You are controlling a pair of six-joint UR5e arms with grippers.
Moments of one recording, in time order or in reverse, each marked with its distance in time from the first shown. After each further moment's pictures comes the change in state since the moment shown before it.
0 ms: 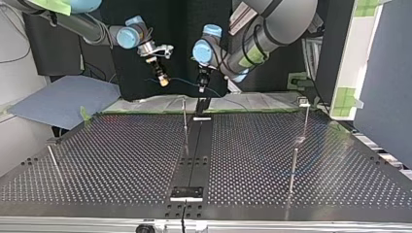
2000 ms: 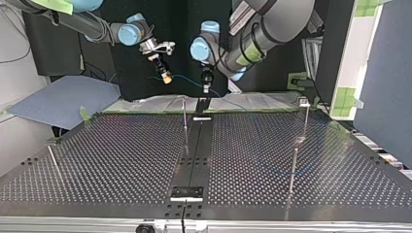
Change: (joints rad) left arm -0.014 0.000 -0.001 -0.052 -0.116 -0.130; right arm 0.013 0.000 0.030 -0.046 -0.053 0.019
